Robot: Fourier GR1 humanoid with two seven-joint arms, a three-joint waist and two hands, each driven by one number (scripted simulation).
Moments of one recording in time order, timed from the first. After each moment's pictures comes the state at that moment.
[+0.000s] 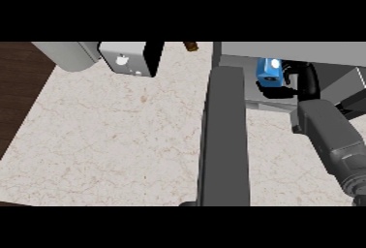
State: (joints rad) left arm 0.29 0.15 0.63 -2.16 0.91 -0.68 0.32; right arm -0.95 -0.33 -0.34 -0.13 0.25 -0.30 -0.75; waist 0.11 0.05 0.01
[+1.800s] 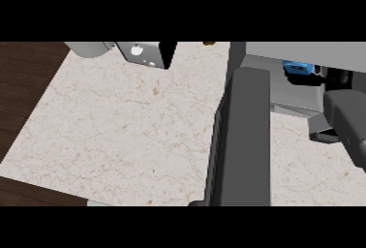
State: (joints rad) left arm 0.15 0.23 0.62 -2.07 0.83 -0.70 0.32; right arm -1.01 -0.45 -0.36 -0.07 0.24 -0.43 -0.69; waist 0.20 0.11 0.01
